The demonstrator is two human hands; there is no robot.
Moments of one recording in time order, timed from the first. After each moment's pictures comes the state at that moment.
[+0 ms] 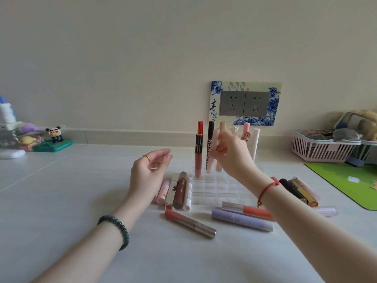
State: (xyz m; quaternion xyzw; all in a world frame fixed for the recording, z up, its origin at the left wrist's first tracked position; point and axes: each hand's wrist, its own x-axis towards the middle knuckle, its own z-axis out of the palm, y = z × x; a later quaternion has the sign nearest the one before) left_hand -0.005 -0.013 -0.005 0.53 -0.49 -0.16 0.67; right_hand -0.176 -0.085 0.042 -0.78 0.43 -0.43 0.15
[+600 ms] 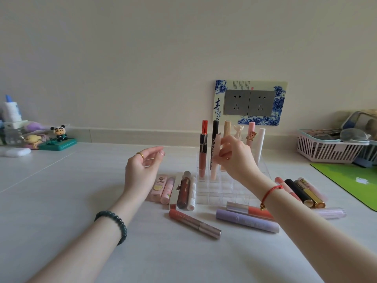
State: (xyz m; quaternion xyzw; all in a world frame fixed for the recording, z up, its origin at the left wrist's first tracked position) left_hand 0.015 -0.017 -0.006 0.55 -0.46 -0.13 0.68; right_hand -0.175 -0.092 0.030 -0.78 0.43 -0.42 0.18
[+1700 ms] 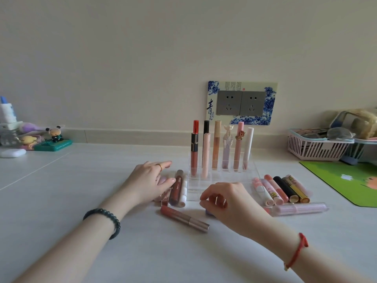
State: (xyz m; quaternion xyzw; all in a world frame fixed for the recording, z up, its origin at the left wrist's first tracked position) left_hand 0.013 -0.015 -0.009 0.67 -0.70 0.04 0.23; right_hand -0.210 -0.014 -0.006 -0.89 0.34 -0.29 0.13
